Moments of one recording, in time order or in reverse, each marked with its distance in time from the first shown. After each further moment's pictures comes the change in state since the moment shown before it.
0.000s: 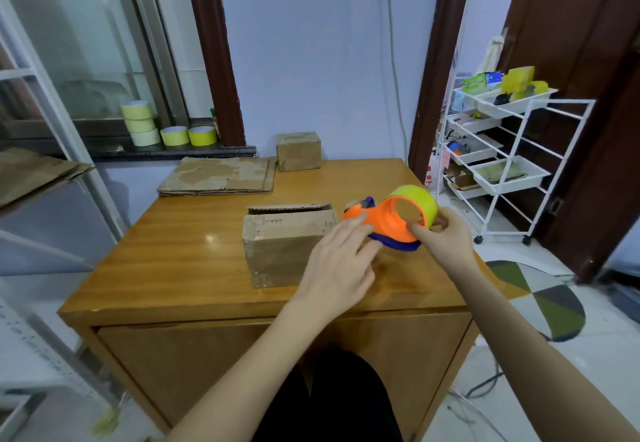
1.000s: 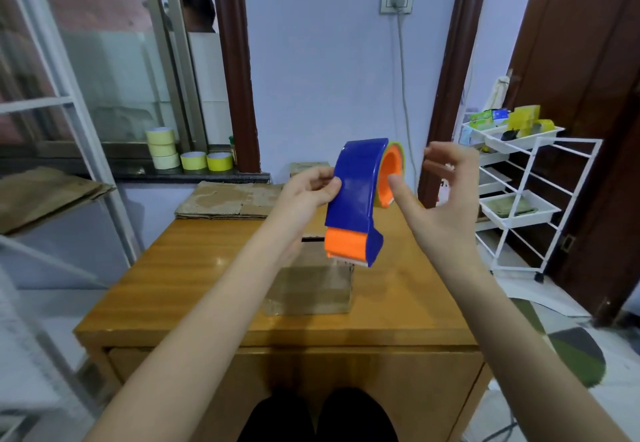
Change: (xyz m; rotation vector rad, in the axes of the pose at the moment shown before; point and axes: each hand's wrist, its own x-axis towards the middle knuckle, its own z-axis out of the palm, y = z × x) left_hand 0.066 -0.071 -0.084 -1.249 0.111 -0.725; right_hand -0.023 -0.139 0.009 0.162 0.208 -0.737
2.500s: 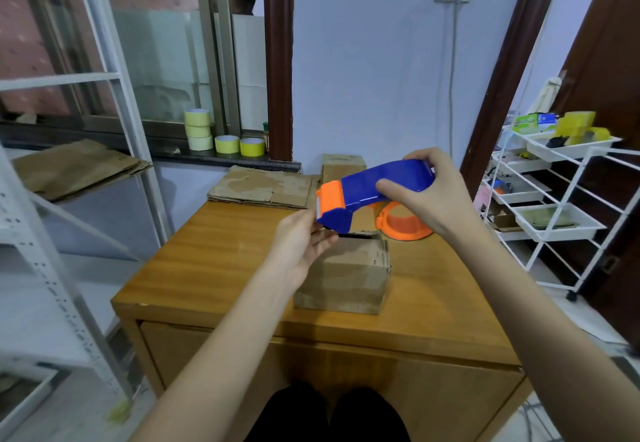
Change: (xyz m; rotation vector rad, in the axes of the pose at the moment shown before) left_hand -0.032 -0.034 -0.036 -0.469 0.380 -0.388; right_hand 0.023 0.009 0.052 -0.040 -0.396 0.367
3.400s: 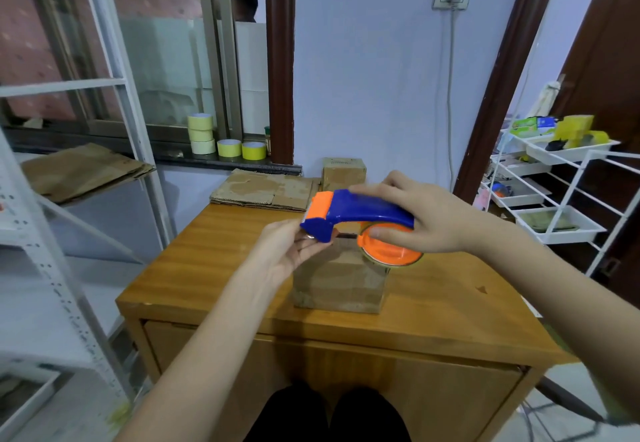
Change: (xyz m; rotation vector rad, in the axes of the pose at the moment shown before) left_hand -0.007 0.013 -0.014 -0.001 0.016 -0.100; right_hand 0.002 -0.001 -0.020 -0.571 -0.622 -0.576
